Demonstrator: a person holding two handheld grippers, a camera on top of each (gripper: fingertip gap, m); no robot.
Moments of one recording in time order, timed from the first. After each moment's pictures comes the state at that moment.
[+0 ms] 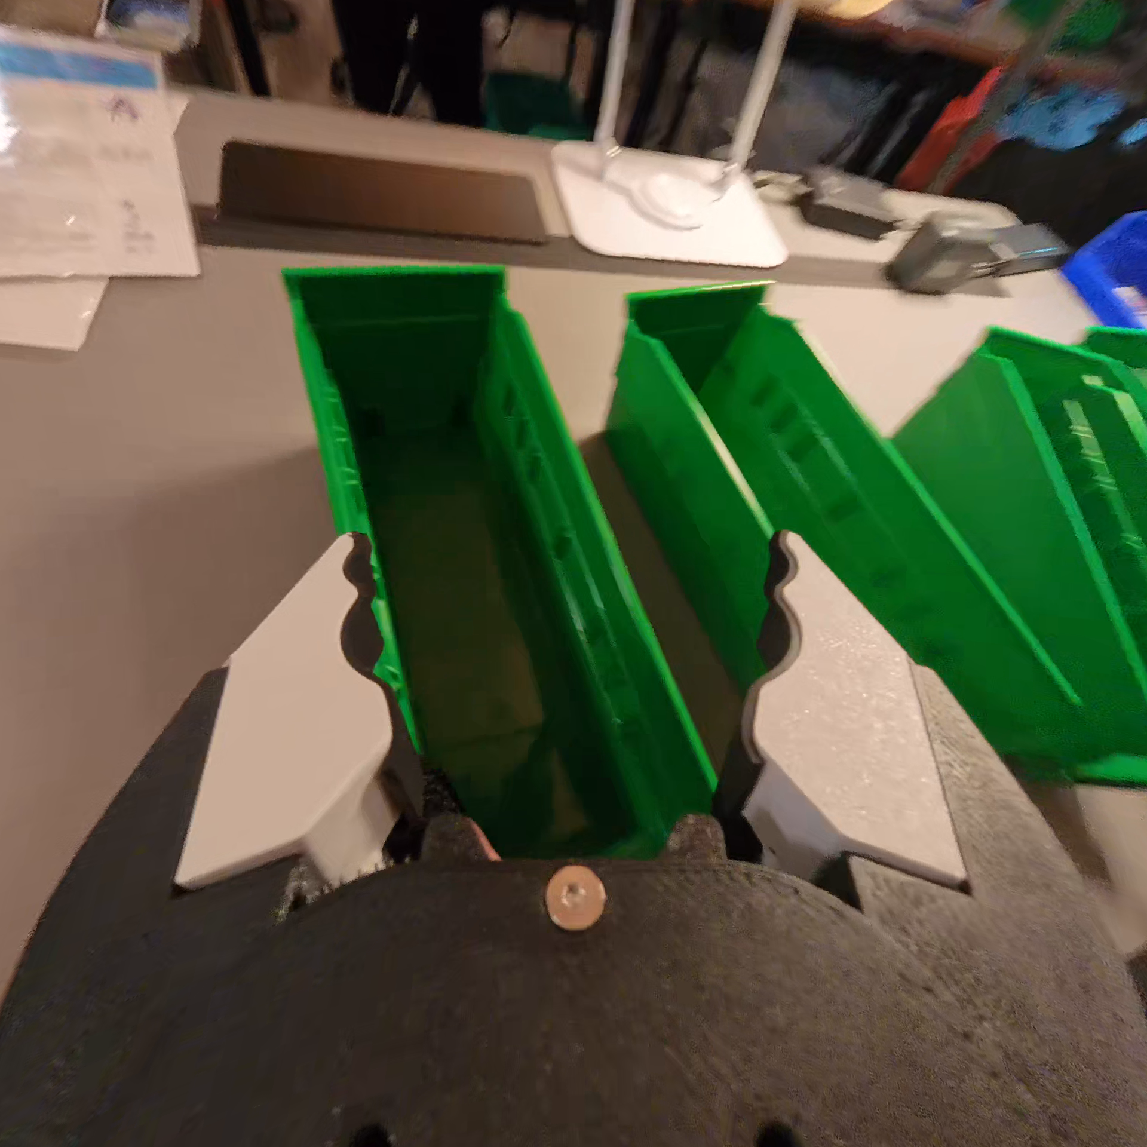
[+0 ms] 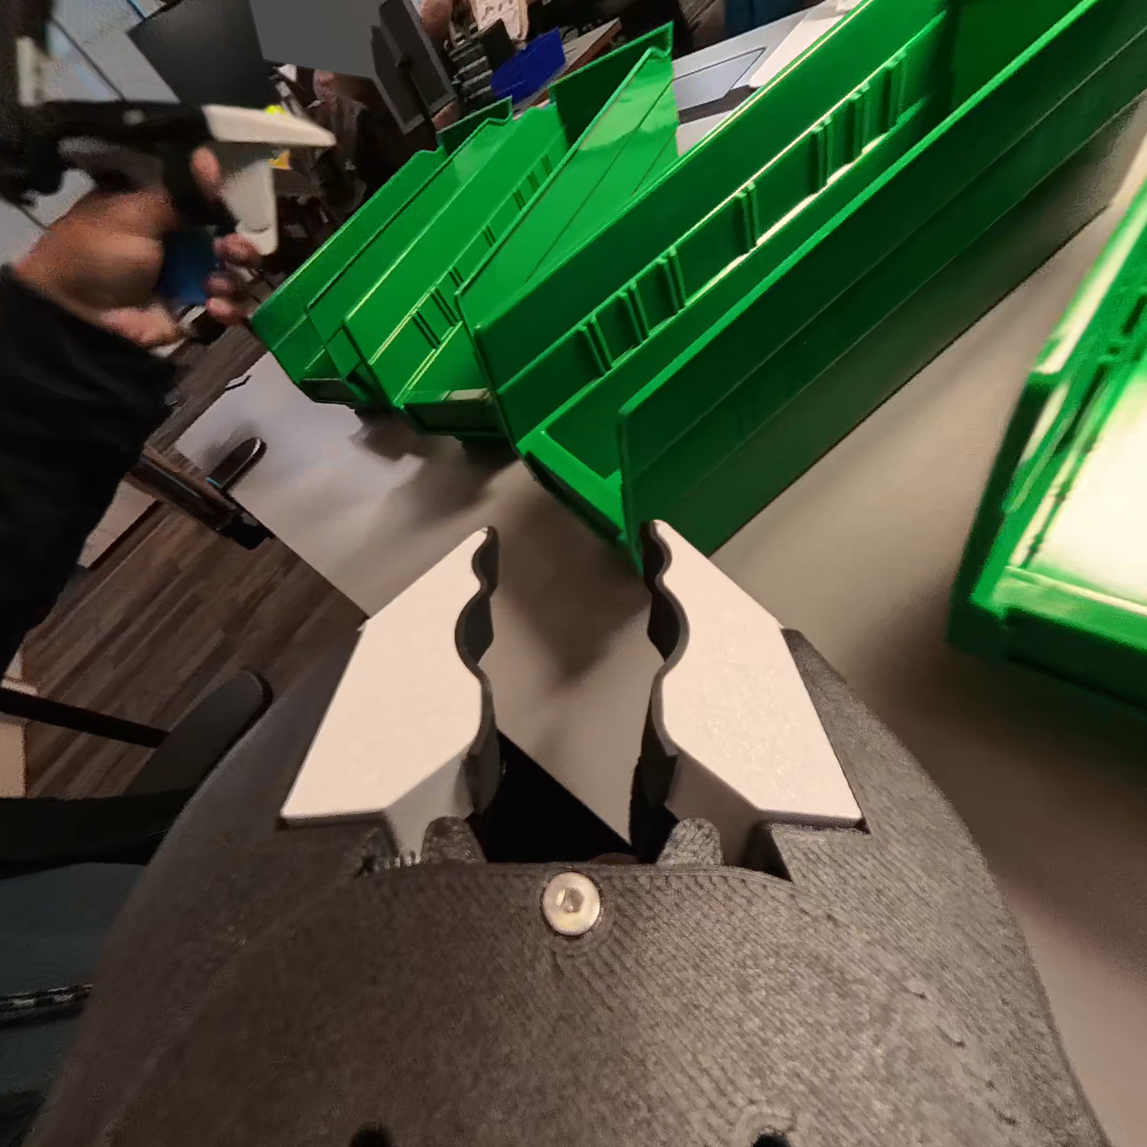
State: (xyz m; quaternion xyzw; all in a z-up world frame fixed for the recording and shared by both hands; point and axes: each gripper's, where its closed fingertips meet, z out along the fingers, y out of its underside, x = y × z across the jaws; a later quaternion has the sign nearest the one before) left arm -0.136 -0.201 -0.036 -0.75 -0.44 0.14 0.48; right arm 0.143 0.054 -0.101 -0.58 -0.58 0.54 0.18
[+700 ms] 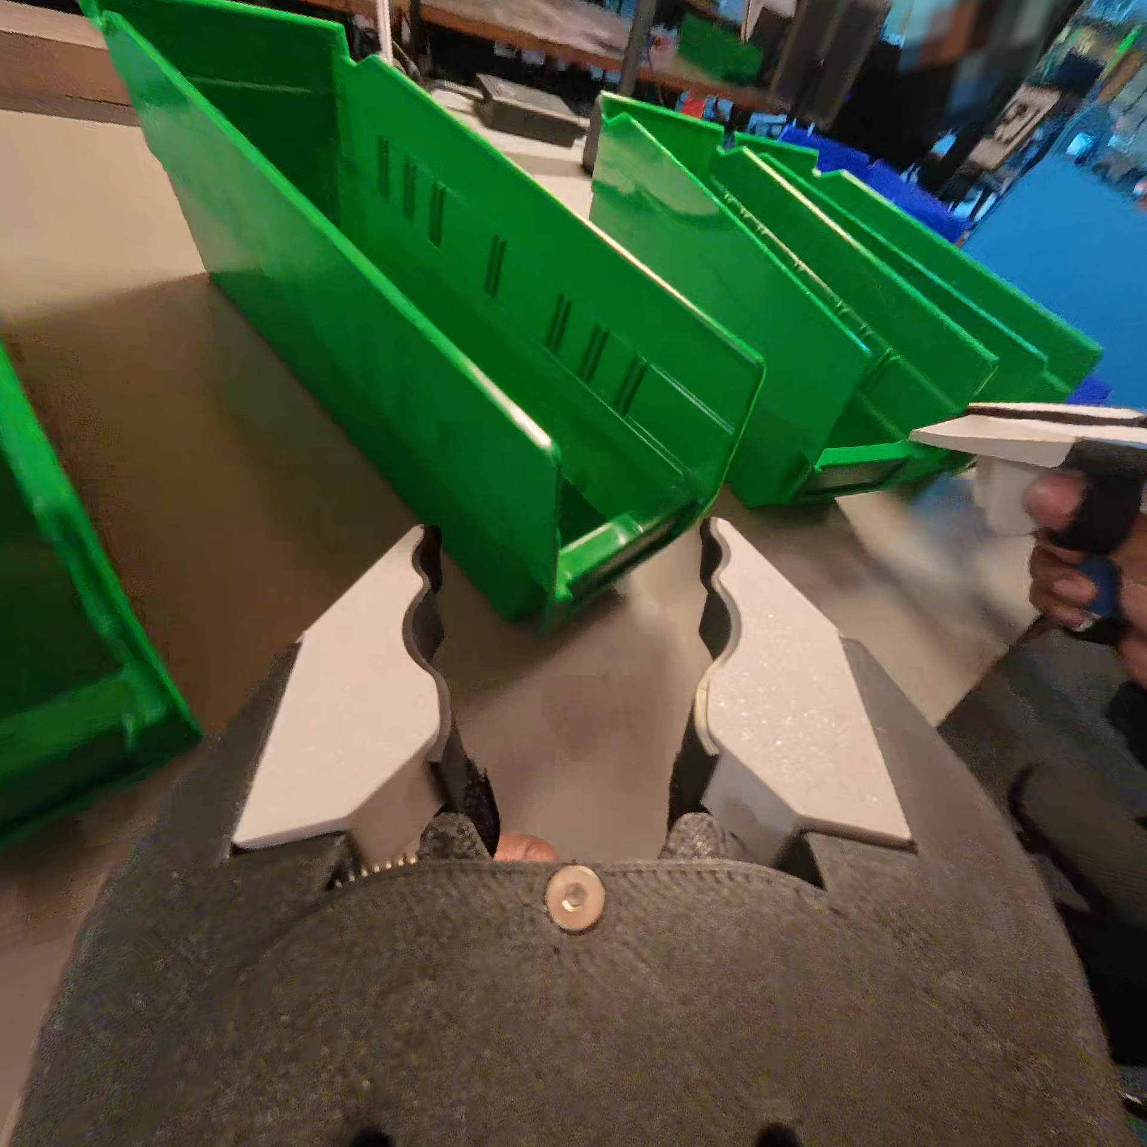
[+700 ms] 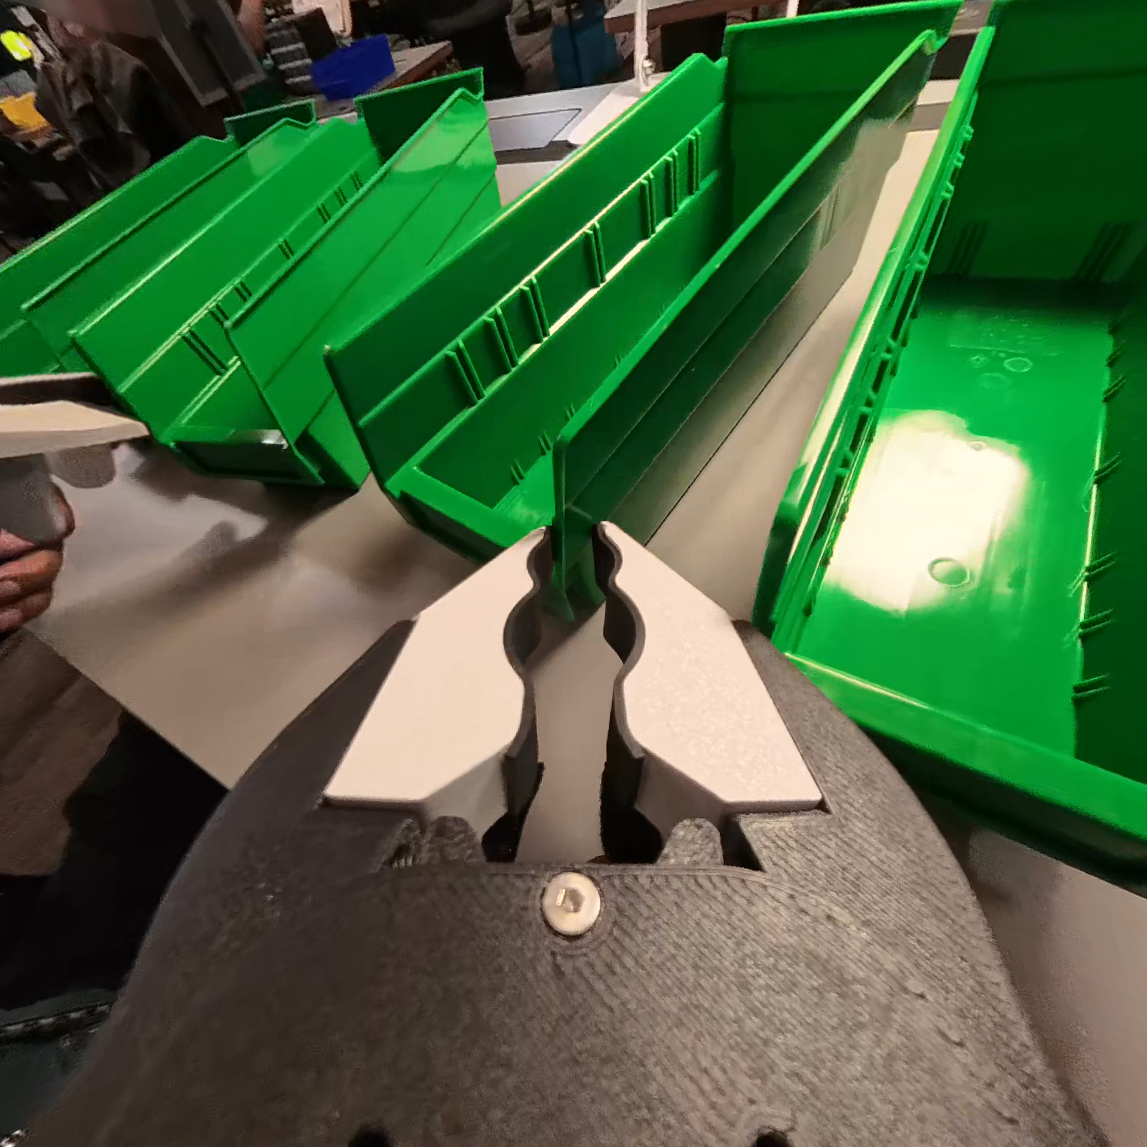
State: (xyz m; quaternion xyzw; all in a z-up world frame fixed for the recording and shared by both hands) left arm 0.014 -0.104 -0.112 -0.76 -0.33 0.06 0.56; right arm 0.102 0.106 -0.116 -0.61 -0.58 0.46 0.29
